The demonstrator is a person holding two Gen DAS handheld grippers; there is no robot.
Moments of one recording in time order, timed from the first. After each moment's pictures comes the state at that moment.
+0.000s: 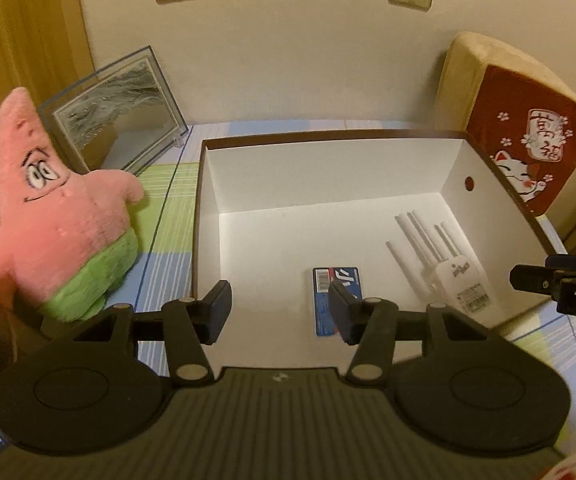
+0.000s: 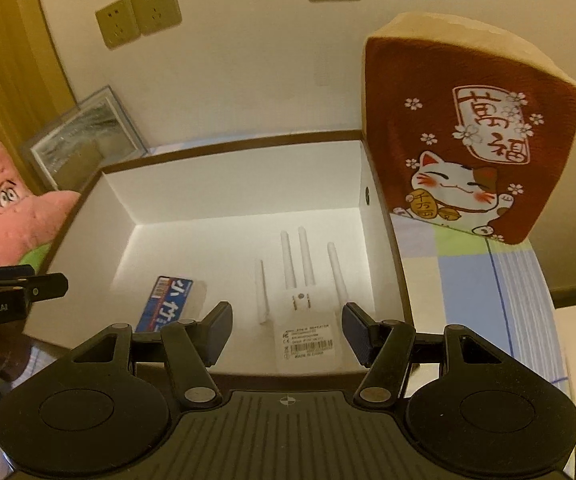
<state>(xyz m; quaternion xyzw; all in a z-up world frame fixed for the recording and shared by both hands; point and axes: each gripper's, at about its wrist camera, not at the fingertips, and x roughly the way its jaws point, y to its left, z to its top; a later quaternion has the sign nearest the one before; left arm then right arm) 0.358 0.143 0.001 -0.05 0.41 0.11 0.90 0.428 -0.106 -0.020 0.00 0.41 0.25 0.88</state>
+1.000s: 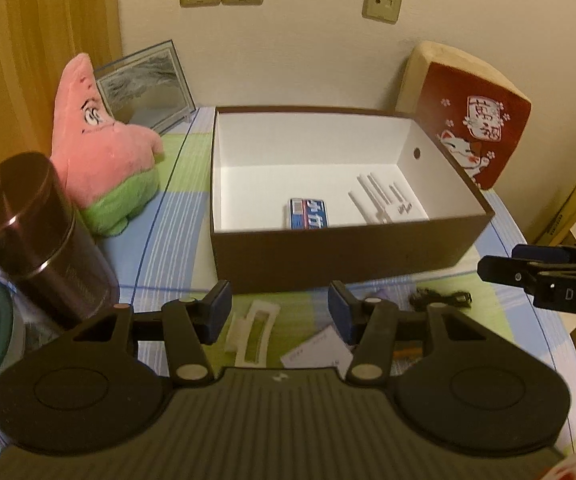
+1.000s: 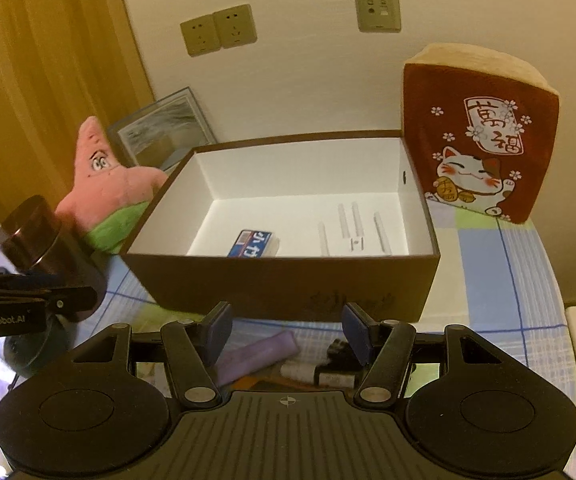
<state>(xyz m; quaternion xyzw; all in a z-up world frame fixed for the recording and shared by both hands) 0.222 0.107 0.022 -0.08 0.40 0.10 0.91 0.303 -0.131 0.005 0.00 0.38 0.31 0.87</state>
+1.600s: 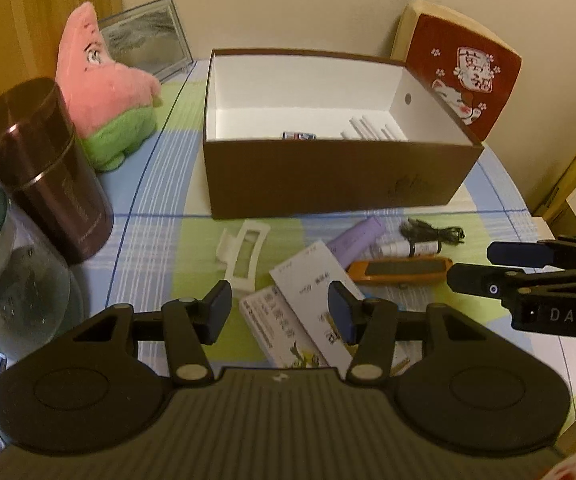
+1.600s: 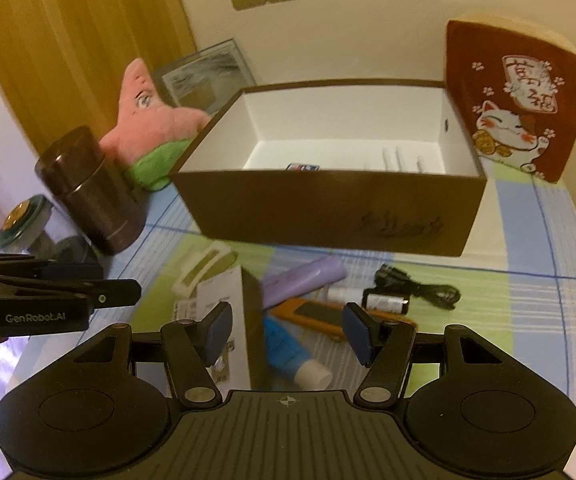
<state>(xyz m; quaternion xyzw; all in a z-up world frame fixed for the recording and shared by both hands) 0.178 0.086 -0.011 -0.09 0.44 0.09 0.89 0.255 -0.123 -0.027 -0.02 0.42 0.36 0.83</state>
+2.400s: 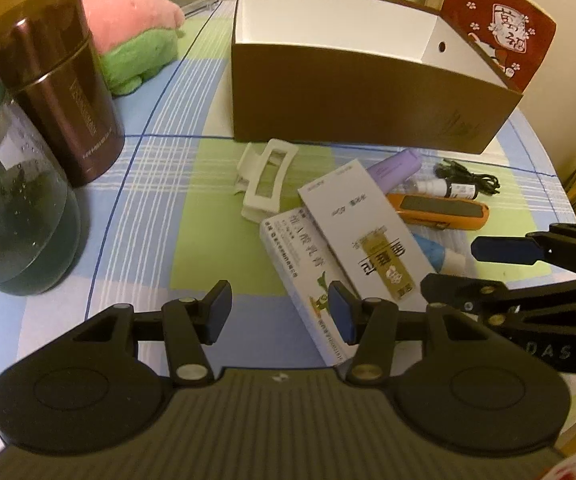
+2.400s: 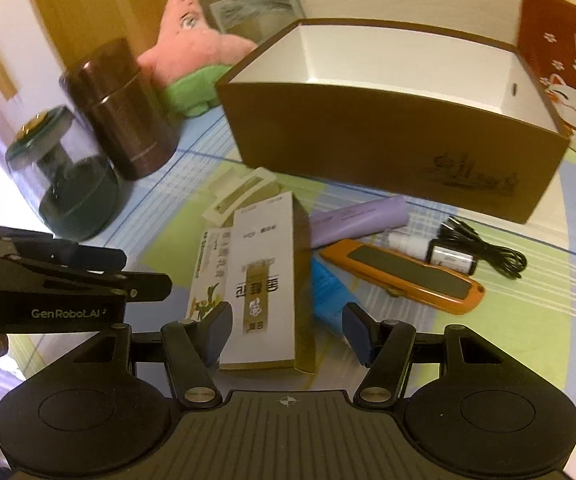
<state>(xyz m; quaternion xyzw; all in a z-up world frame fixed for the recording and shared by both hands) 0.163 0.094 -0.062 -0.11 0.49 0.12 0.86 0.234 -0.079 -0.077 -0.10 0.45 0.41 0.79</state>
